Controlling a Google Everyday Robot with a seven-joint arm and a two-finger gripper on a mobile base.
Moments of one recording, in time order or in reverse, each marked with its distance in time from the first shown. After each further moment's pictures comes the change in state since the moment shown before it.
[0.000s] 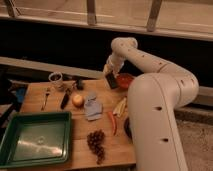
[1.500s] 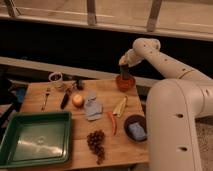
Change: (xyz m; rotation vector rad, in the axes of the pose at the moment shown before) arm -0.042 -0.093 -0.034 0.025 -0.282 0.178
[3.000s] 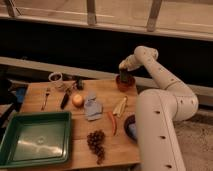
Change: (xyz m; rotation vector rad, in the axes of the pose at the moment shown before) arm 0.011 -0.021 0.076 -0.063 0.037 0.066
